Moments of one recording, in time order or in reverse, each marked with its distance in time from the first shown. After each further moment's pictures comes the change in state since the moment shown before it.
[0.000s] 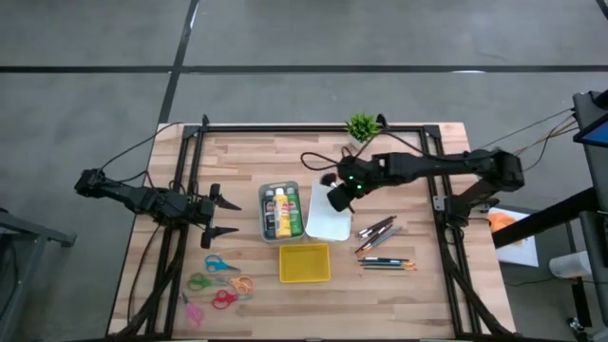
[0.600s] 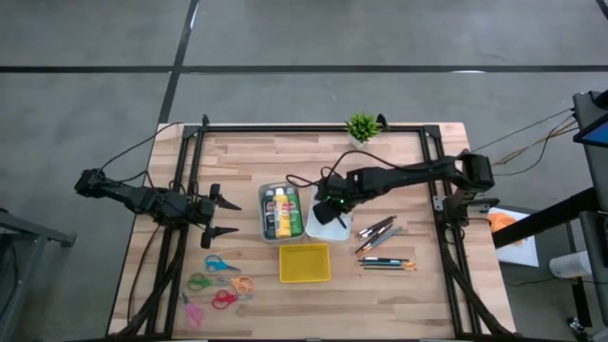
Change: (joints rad) left arm 0.000 0.000 0.000 0.000 0.000 0.000; right arm 0.072 0.242 0.091 -0.034 0.002 0.190
